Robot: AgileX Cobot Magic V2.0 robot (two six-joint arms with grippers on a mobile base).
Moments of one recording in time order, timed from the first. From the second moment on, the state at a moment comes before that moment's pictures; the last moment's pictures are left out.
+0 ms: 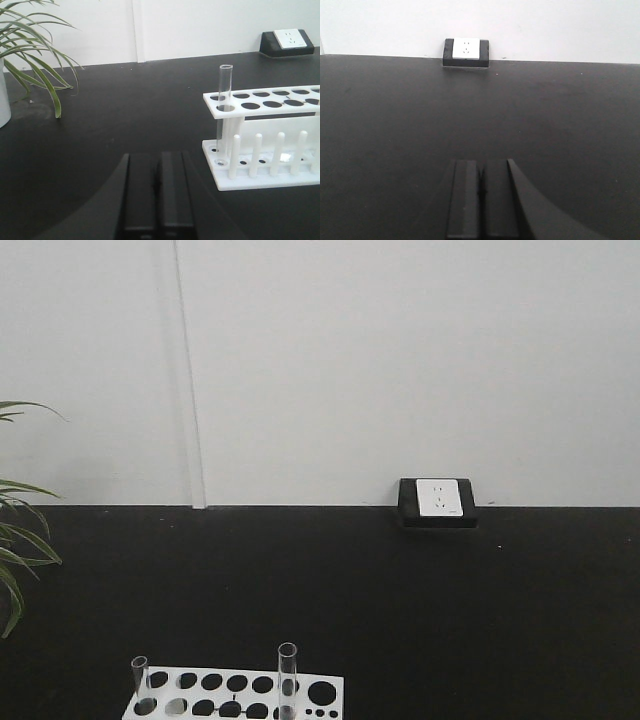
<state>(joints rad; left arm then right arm) -0.09 -0.01 0.03 0.07 0.21 -0.12 0.02 -0.01 0.03 -0.10 0.23 0.06</state>
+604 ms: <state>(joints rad) -0.09 -0.01 0.03 0.07 0.12 -0.12 0.02 -0.01 0.03 -0.04 0.06 0.11</state>
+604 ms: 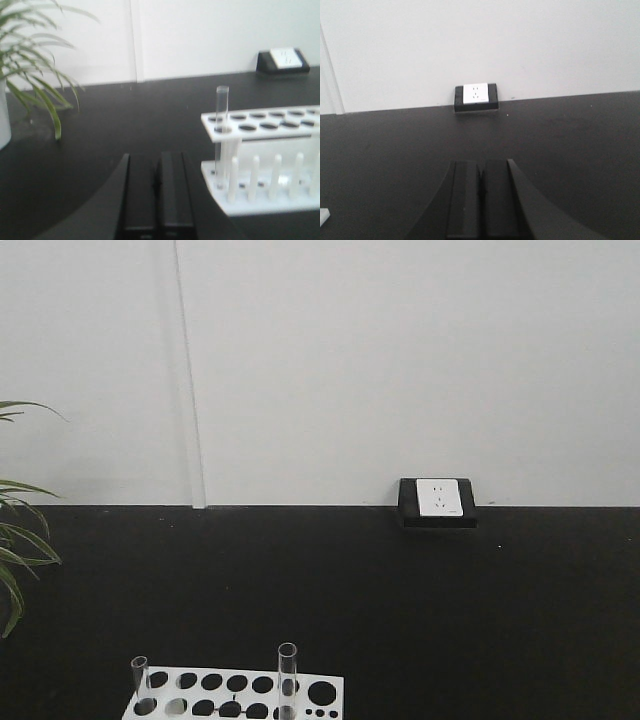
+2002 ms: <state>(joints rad) -0.09 0.63 -0.52 0.13 0.16 -0.05 0.02 0.62 -0.47 -0.05 0.15 0.11</state>
